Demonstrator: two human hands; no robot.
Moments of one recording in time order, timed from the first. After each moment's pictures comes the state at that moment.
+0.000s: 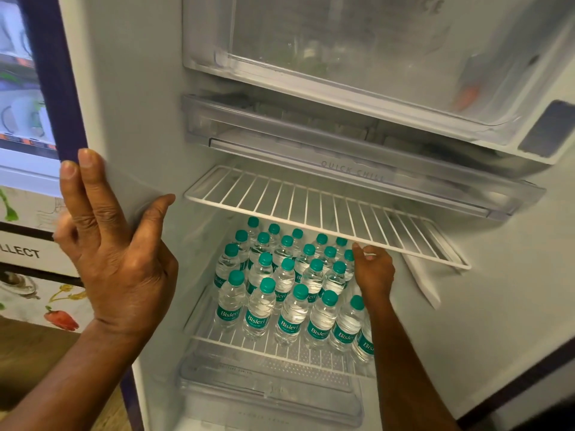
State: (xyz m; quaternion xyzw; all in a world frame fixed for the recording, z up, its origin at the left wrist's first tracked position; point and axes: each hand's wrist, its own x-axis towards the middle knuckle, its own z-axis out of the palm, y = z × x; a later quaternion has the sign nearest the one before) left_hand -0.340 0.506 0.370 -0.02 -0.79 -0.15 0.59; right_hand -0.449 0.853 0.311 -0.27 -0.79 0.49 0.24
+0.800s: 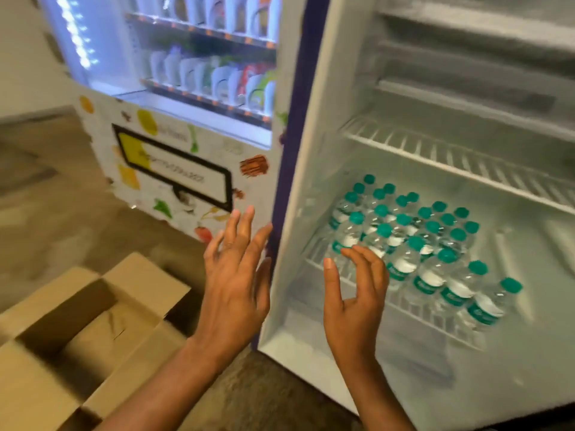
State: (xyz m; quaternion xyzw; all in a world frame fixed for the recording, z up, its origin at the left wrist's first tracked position) left_hand -0.179 0.460 0.275 -0.03 -0.89 -0.23 0.40; right_hand -0.228 0.632 0.264 0.15 -0.78 0.50 0.35
